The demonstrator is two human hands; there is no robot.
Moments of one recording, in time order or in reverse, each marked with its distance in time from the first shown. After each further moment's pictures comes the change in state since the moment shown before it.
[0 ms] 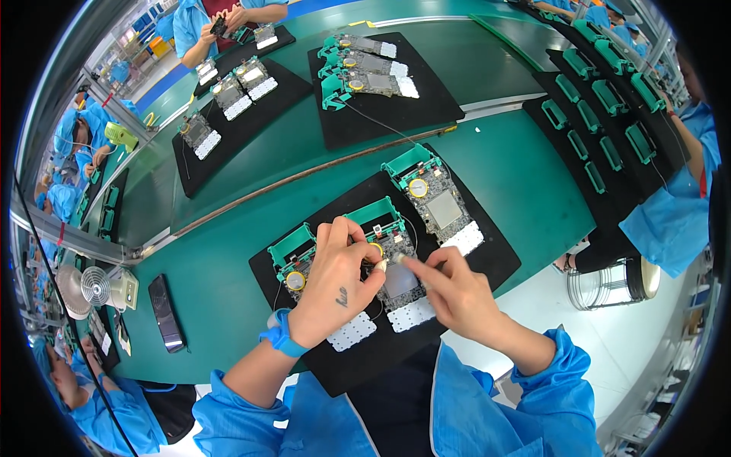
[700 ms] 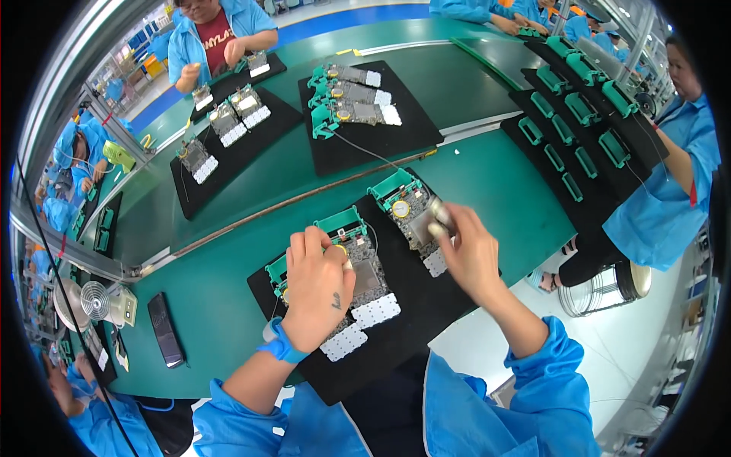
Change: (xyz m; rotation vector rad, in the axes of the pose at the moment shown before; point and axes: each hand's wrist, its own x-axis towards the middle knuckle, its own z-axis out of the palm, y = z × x) left_hand 0.005 -0.004 -0.004 0.380 0.184 0.017; right_hand 0.039 0.046 -0.016 -0.150 0.354 0.242
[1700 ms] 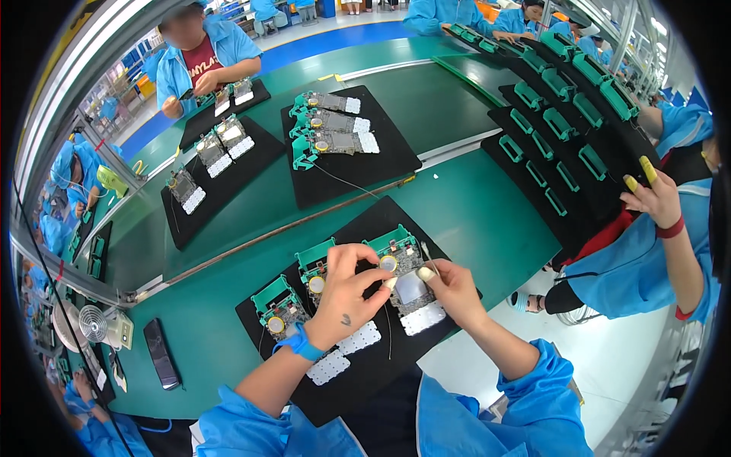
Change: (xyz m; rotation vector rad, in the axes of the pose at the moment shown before) left_hand 0.033 0.024 0.047 -0.475 0.113 0.285; right_hand -0.026 0.030 0.002 0.812 -0.282 0.519
